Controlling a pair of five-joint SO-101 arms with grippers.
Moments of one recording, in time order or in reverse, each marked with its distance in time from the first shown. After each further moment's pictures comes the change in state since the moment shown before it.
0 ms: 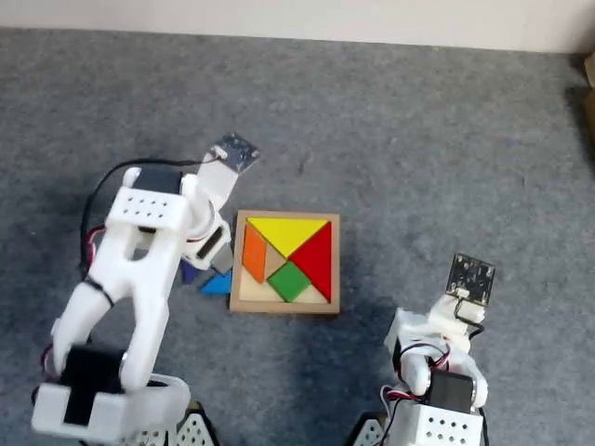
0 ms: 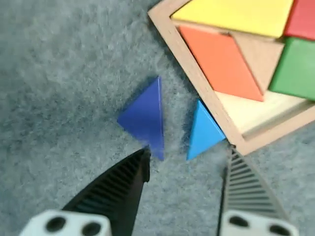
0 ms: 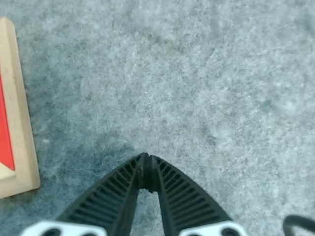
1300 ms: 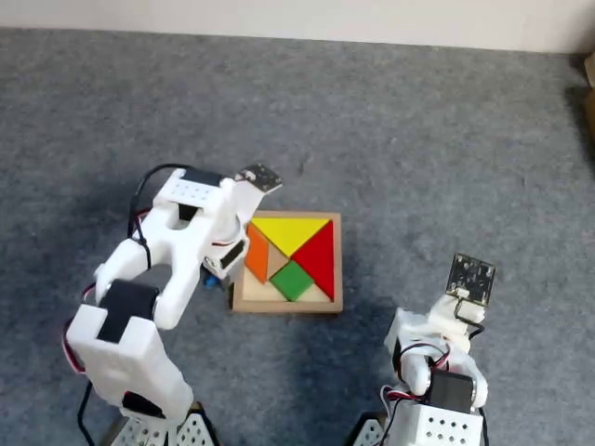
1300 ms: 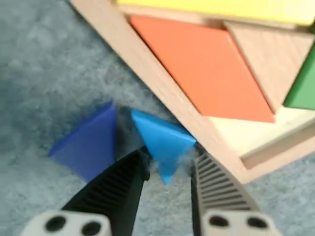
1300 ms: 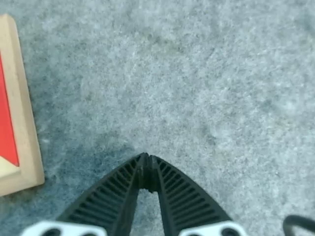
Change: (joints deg) left arm 5.0 19.1 -4.5 -3.4 3.7; right arm 0.0 0.0 0.0 0.0 0.0
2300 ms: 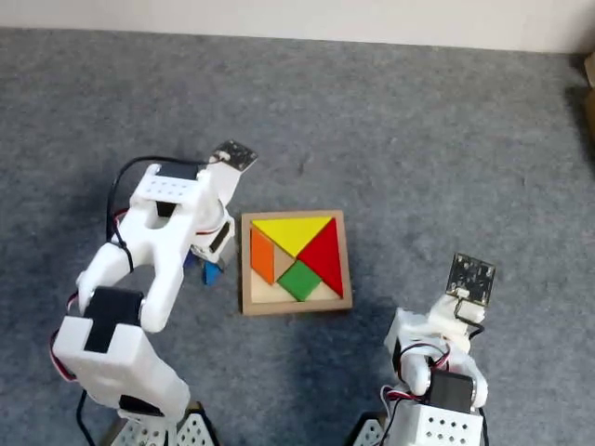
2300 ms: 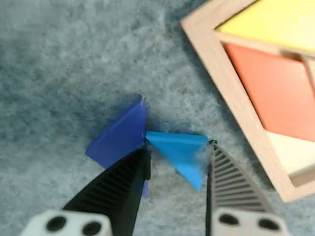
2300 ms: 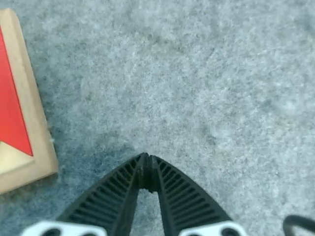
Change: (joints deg) left arm -5.6 -2.6 0.0 -4.7 3.3; right arm 0.0 0.0 0.0 0.0 0.0
